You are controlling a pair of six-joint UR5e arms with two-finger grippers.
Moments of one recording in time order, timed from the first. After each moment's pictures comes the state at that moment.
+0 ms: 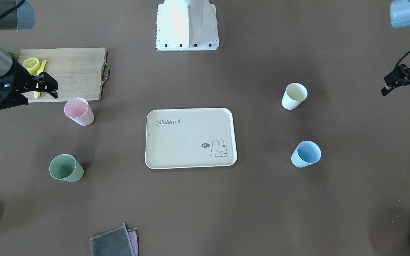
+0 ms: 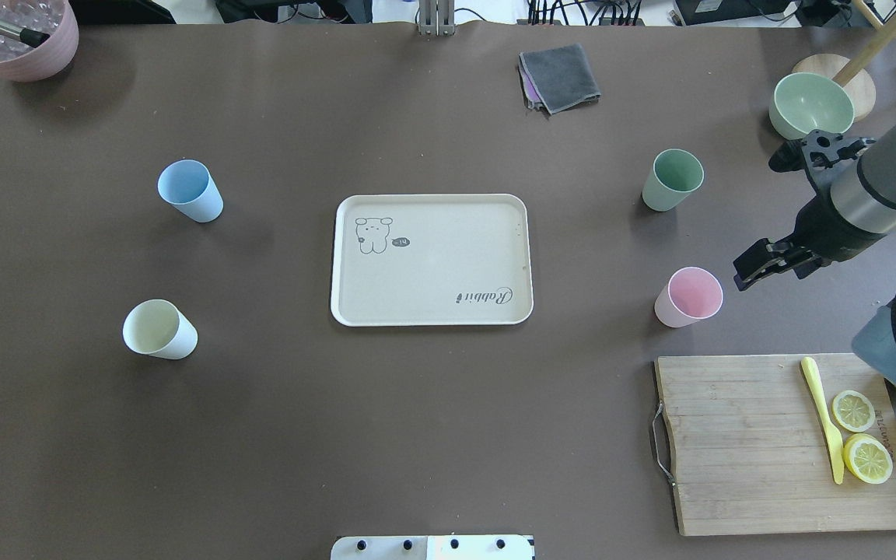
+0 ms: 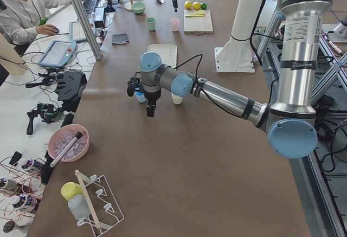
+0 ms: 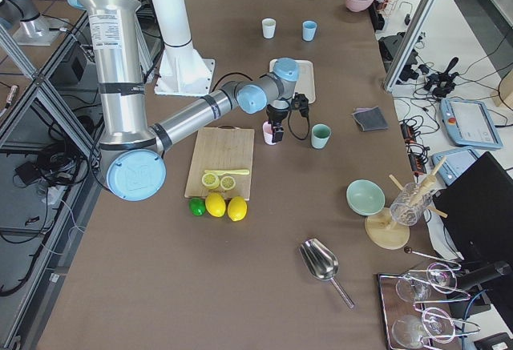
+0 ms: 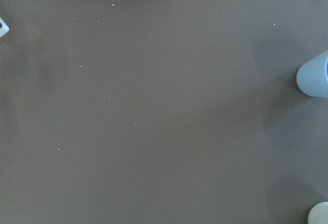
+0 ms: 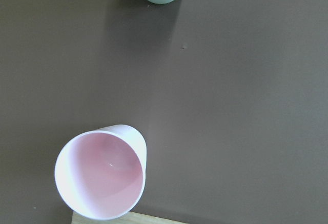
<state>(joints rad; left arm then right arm) -1.25 -1.59 -1.93 -1.63 -2.33 -0.45 0.91 -1.46 1.95 -1.56 2.25 0.60</state>
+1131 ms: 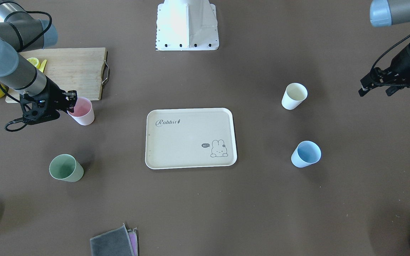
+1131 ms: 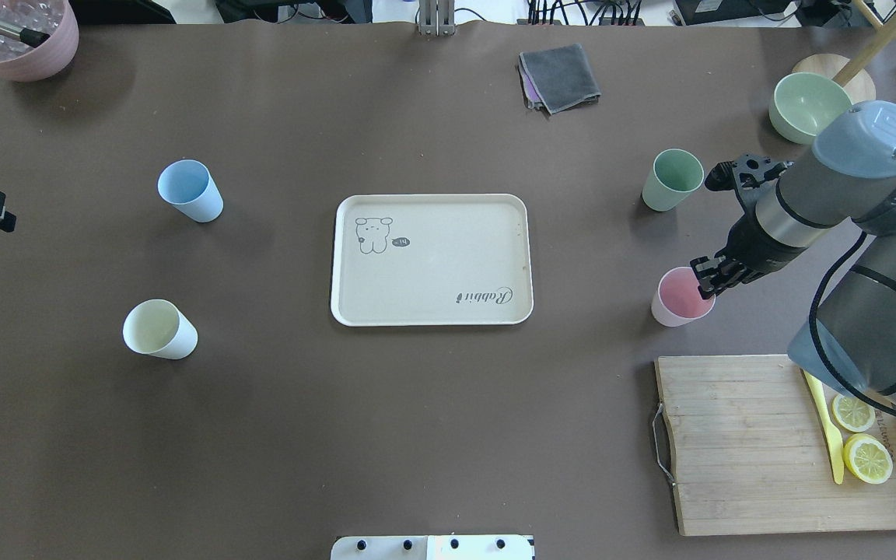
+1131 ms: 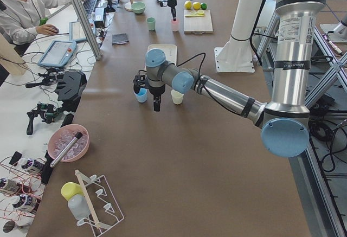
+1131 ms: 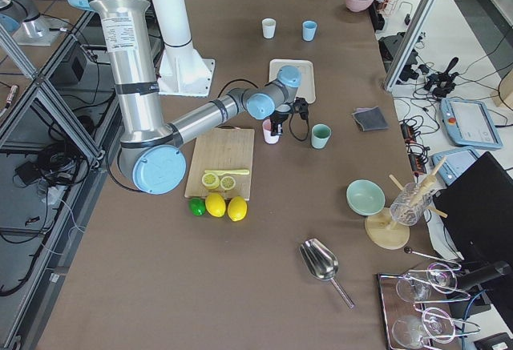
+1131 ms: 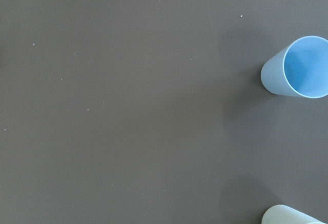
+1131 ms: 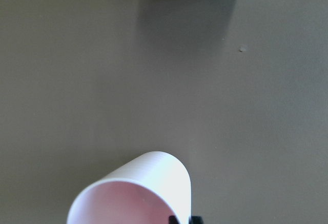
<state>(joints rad) -1.14 -1.57 -1.96 -1.70 -2.29 -0.69 0.84 -1.39 1.82 -1.44 2.25 0.71</state>
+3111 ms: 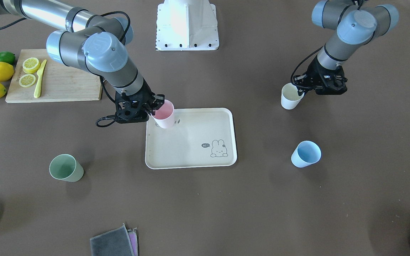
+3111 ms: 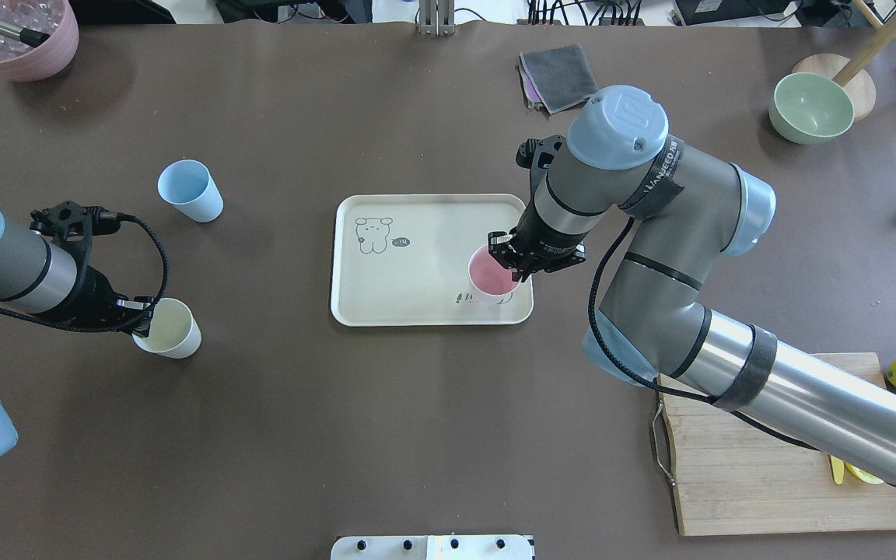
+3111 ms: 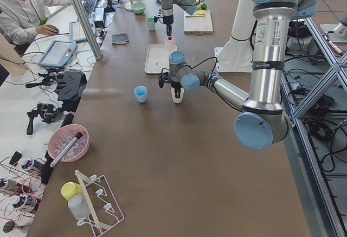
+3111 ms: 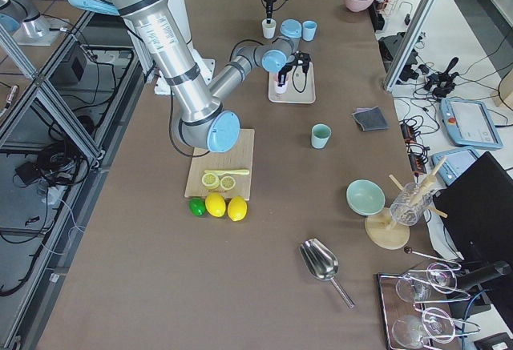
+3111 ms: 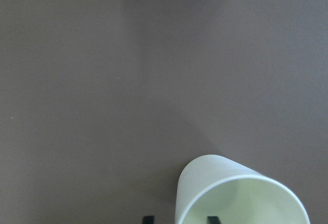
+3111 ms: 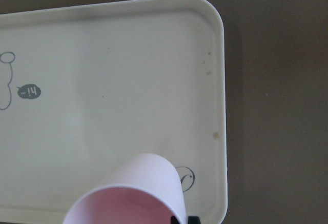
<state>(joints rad) -0.72 -1.63 -1.93 -1.88 -2.10 -1.07 0.65 -0.96 1.63 -1.44 2.13 1.17</state>
